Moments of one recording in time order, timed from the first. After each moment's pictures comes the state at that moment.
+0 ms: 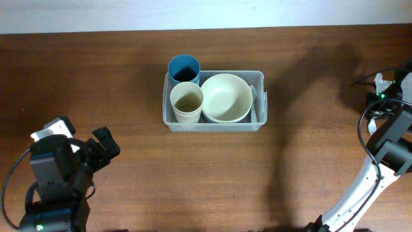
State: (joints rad) left arm 0.16 0.77 1.01 -0.93 -0.03 -0.39; right arm -0.61 2.49 2.14 -1.23 0.06 -0.42
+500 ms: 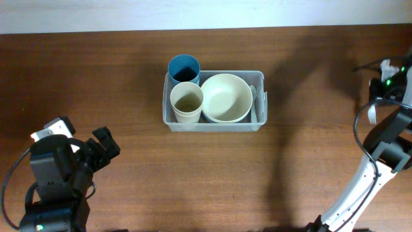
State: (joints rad) left arm 0.16 0.77 1.01 -0.93 -0.03 -0.39; right arm -0.58 2.52 2.41 -1.41 -0.06 -0.34
